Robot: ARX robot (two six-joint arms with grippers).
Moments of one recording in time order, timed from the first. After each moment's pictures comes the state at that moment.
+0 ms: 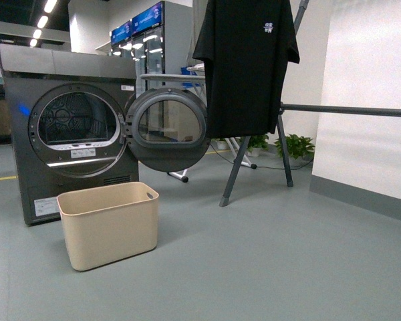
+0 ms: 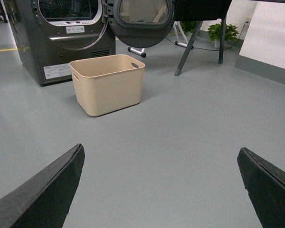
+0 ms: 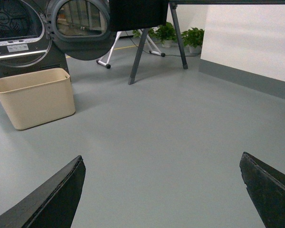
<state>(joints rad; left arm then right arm) 0.00 0.00 0.02 0.00 0.00 -0.01 0.00 0.00 0.01 0.00 0.00 0.00</state>
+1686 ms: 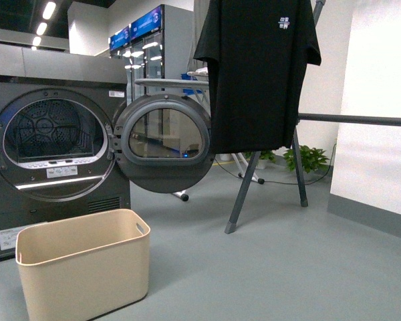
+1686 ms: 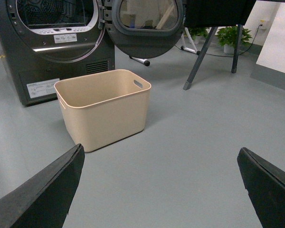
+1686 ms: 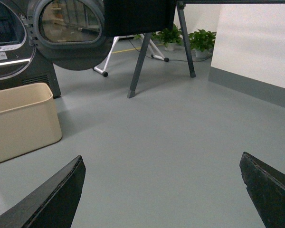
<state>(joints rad) 0.00 0.00 0.02 0.00 0.00 -0.01 0.00 0.00 0.01 0.00 0.00 0.00</state>
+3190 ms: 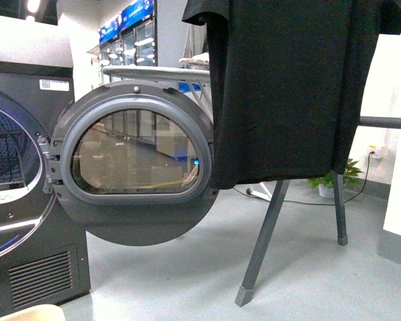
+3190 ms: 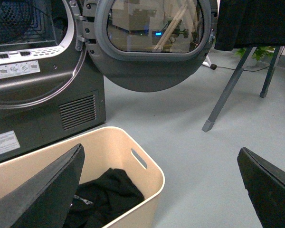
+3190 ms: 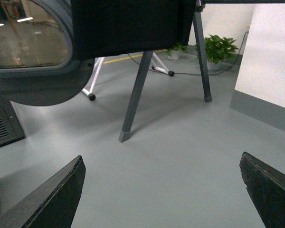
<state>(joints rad) 0.00 0.00 0.02 0.00 0.00 0.00 0.00 0.00 0.01 0.00 0.00 0.00</state>
